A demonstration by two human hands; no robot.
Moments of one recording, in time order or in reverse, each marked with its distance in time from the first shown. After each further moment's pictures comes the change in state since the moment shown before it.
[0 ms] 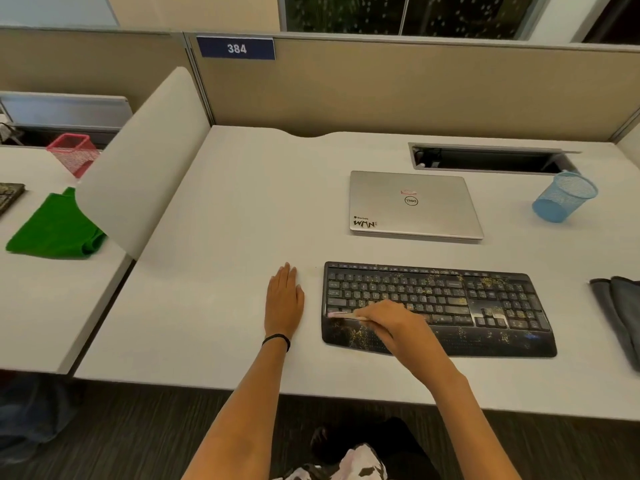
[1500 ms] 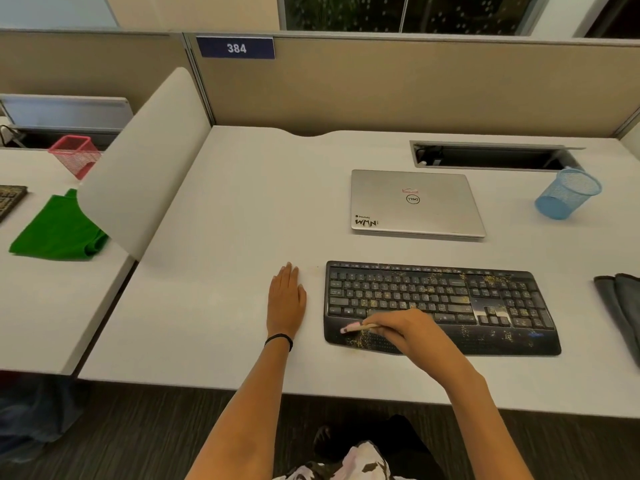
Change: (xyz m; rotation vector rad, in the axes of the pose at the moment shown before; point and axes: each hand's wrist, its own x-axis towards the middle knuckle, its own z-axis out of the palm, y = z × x) left_hand 0.000 0.001 -0.001 -0.016 0.007 0.001; right_hand 0.001 0.007 -0.012 0.052 -0.220 0.126
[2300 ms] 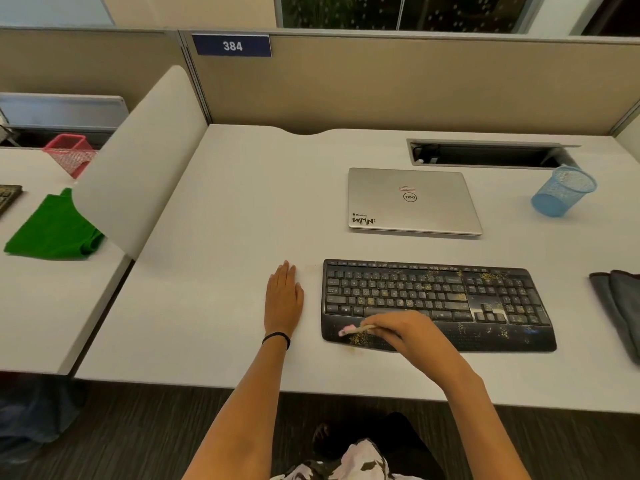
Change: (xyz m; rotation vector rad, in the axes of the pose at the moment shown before) left_hand 0.001 -0.002 0.002 0.010 0.001 0.011; right_hand -0.006 0.008 0.008 -0.005 0.019 -0.015
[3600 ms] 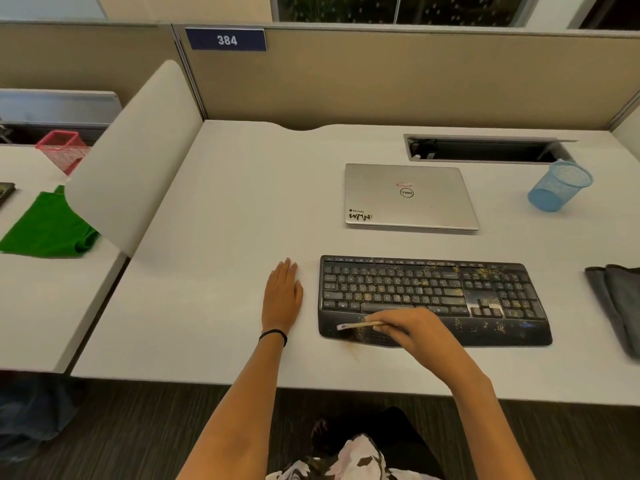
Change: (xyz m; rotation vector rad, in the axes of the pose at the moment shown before) left_hand -0.002 0.001 0.000 -0.007 -0.026 0.053; right_hand -0.010 0.006 -0.005 0.081 0.018 0.069
